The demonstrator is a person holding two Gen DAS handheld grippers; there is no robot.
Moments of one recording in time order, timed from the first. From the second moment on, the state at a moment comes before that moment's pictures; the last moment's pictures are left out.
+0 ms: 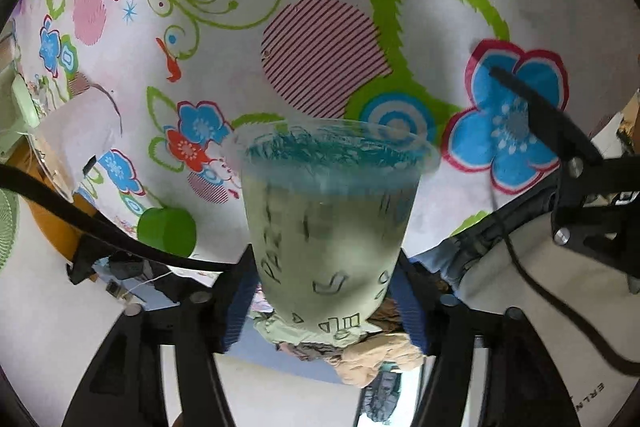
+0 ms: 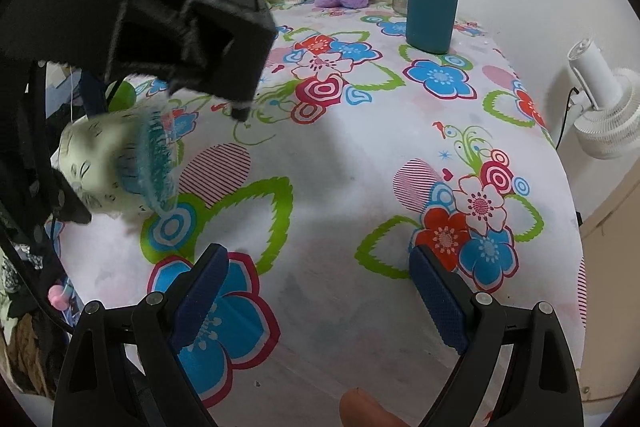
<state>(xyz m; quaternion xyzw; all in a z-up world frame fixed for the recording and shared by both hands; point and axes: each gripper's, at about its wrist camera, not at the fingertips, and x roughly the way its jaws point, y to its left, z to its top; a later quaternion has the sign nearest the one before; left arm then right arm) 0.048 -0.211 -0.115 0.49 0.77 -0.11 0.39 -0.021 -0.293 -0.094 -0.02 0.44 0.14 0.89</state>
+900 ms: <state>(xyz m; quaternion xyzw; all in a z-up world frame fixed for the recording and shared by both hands) 0.040 -0.145 -0.086 0.37 0.67 -0.22 0.60 -0.018 -0.288 -0.082 -0.04 0.43 0.13 0.89</state>
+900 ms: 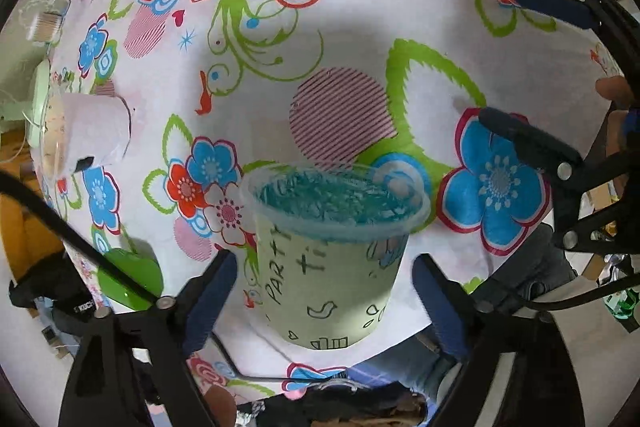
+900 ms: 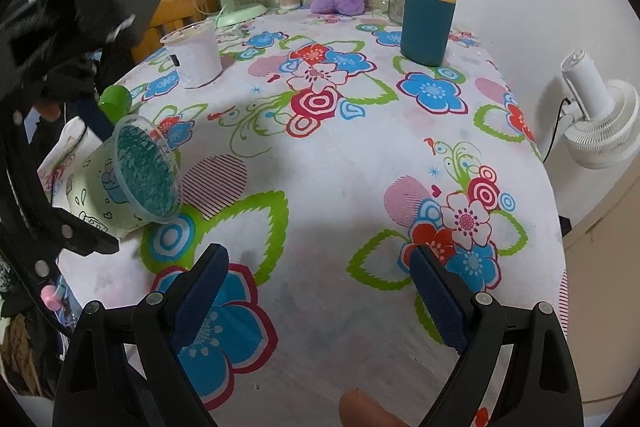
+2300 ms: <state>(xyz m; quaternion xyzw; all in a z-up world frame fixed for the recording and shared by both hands) 0.046 -0.160 -0.134 0.58 0.75 -0.06 0.30 -0.030 -0.301 -0.098 -0.02 0.41 0.13 0.90</state>
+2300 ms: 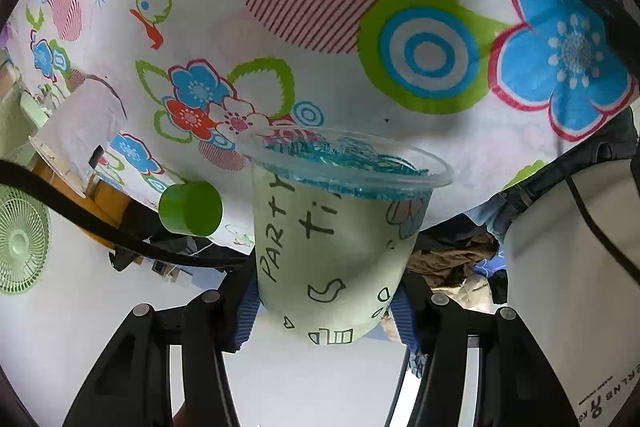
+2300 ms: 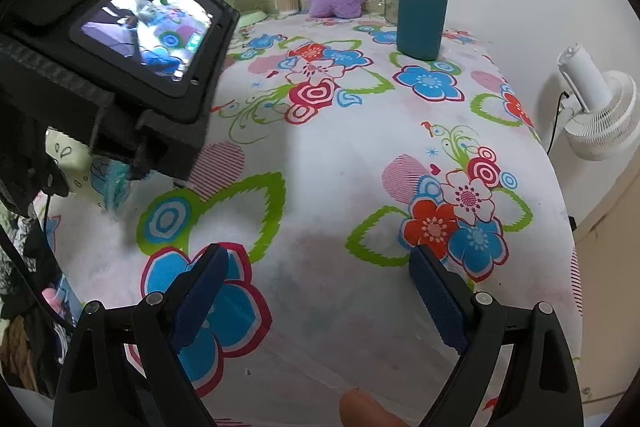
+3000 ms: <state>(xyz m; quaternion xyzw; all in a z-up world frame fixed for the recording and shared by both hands) 0.063 -0.194 -0.106 0.53 0.76 -0.08 0.38 -0.033 -0.299 -0.089 -0.03 0.40 0.13 0.91</state>
